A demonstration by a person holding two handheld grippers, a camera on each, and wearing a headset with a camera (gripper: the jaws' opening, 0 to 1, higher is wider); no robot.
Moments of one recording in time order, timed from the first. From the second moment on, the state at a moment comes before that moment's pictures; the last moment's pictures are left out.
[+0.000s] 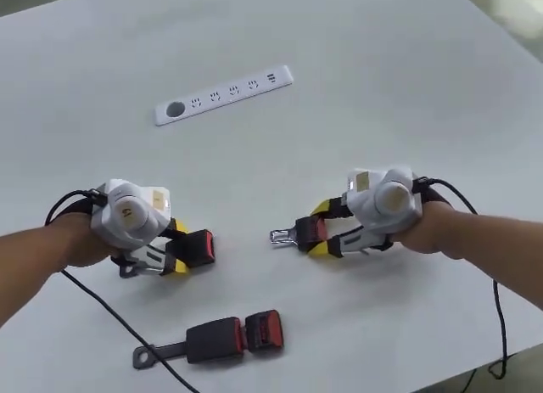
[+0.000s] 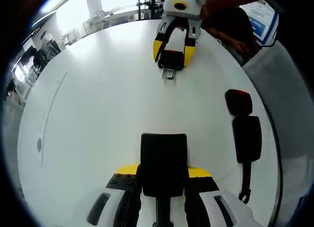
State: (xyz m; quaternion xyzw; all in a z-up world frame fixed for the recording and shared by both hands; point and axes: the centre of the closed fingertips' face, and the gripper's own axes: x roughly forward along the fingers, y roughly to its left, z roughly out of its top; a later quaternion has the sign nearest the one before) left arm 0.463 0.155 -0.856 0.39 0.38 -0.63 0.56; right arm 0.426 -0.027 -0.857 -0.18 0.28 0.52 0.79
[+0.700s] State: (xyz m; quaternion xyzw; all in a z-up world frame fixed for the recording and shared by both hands) left arm 0.459 0.153 -0.852 0.40 0.38 -0.62 0.55; right arm 0.420 -0.047 -0.856 -0.18 0.30 0.51 0.78
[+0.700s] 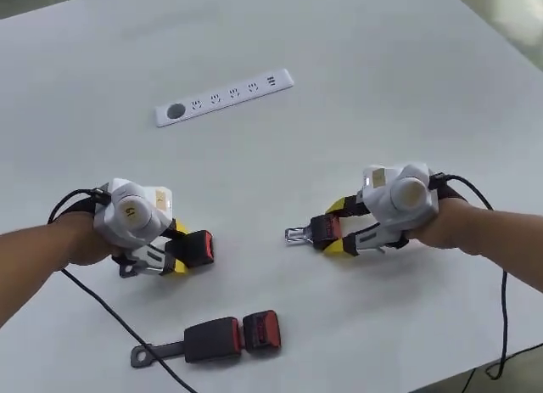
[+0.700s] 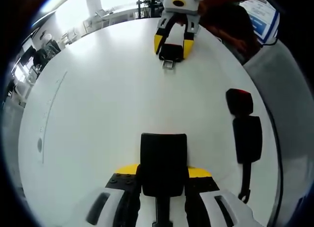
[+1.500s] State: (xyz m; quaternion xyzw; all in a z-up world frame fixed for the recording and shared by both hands) left arm 0.480 0.155 -0.785 0.18 0.33 -0.40 0.84; right arm 0.431 -0.059 -0.806 -0.10 0.25 0.32 0.91
